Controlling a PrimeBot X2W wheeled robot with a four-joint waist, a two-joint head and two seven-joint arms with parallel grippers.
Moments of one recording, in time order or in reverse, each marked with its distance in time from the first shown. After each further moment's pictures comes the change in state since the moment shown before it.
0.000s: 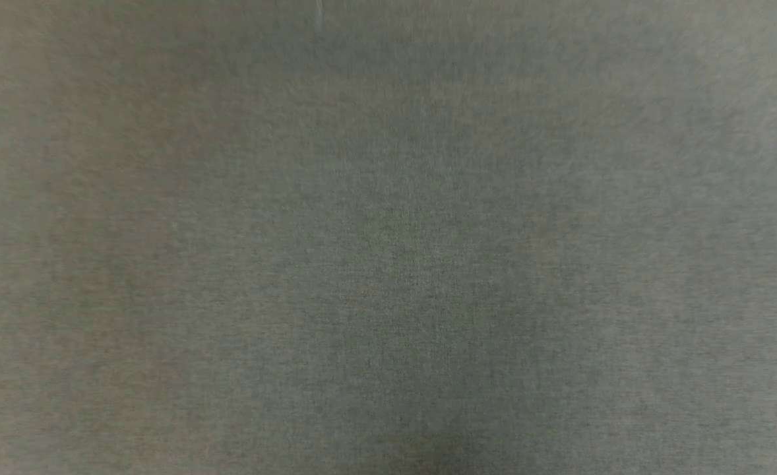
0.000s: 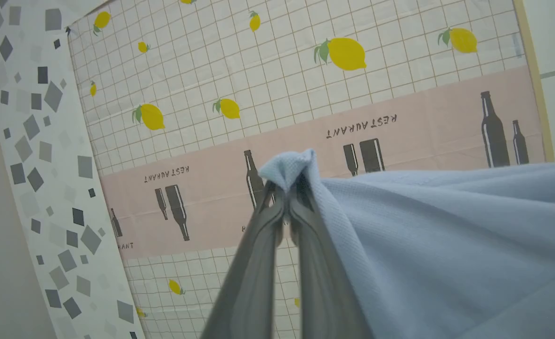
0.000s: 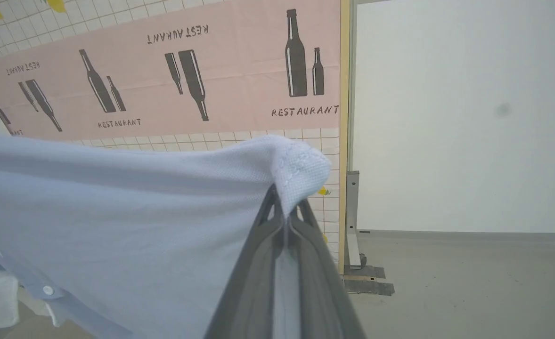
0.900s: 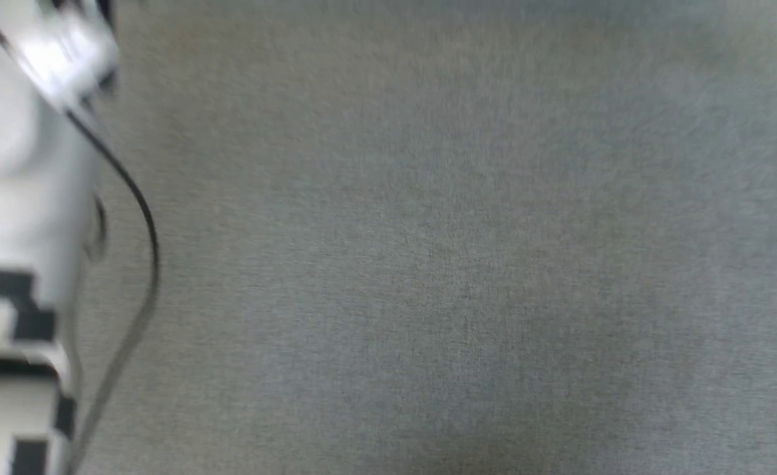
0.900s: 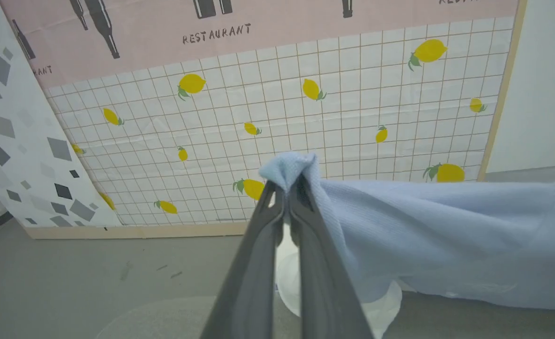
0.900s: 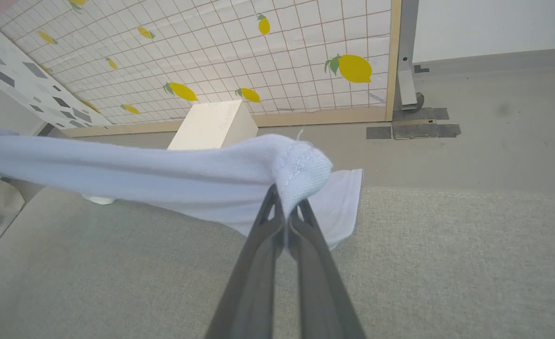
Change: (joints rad) left arm 0.525 -0.134 -0.006 0.186 -0.160 -0.063 -0.339; right arm 0.583 -0.103 0.151 0.061 0.268 0.000 -0.214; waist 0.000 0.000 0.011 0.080
